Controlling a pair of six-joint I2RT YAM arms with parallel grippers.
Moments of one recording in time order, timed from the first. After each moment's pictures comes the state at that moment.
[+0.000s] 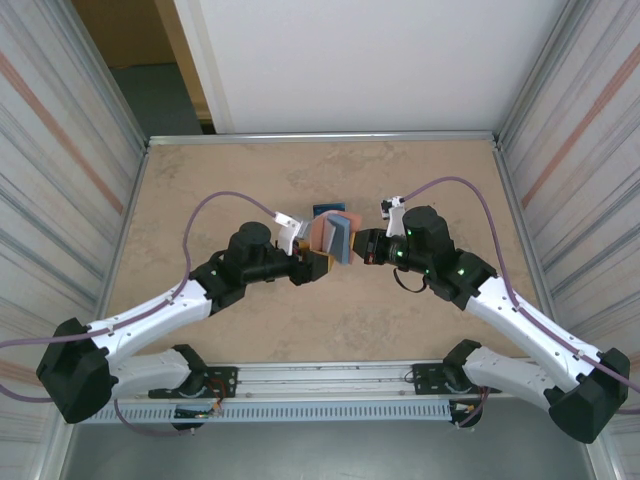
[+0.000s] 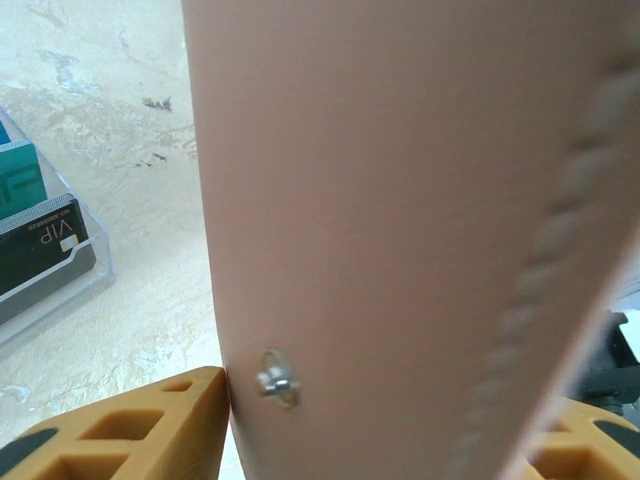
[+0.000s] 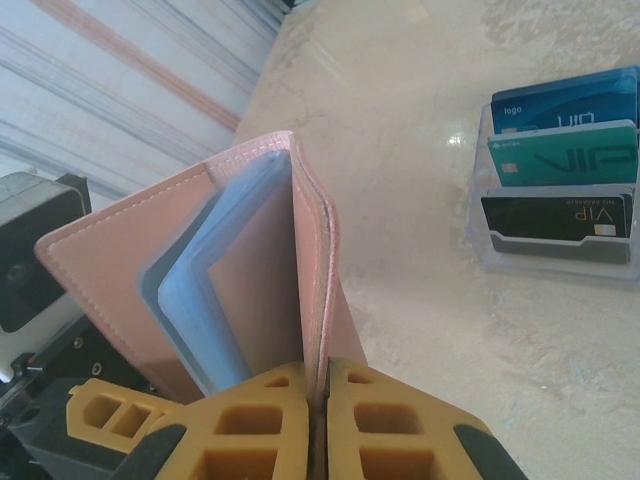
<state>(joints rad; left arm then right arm) -0.79 1.13 0.70 0.05 0.35 -0.45 0.69 0.97 0.85 -0.33 -0.20 0.72</state>
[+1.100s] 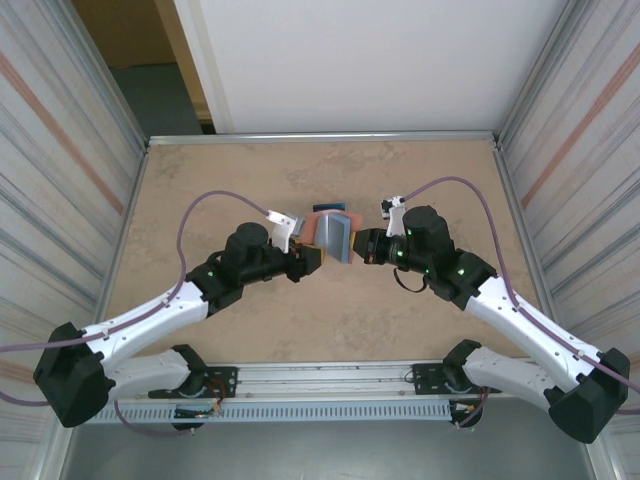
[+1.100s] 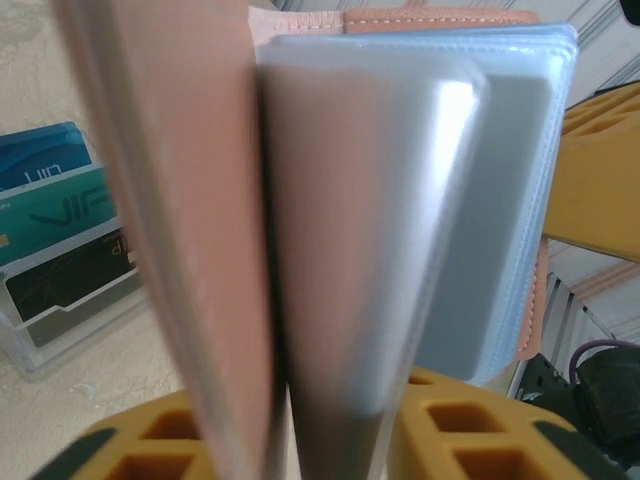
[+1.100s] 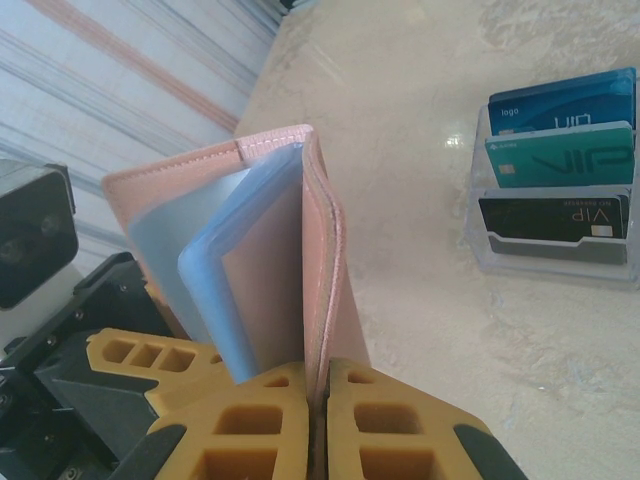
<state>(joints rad) -0.79 1.10 0.70 0.03 0.24 -0.44 0.69 0.97 0.85 -0.33 -0.20 0.72</state>
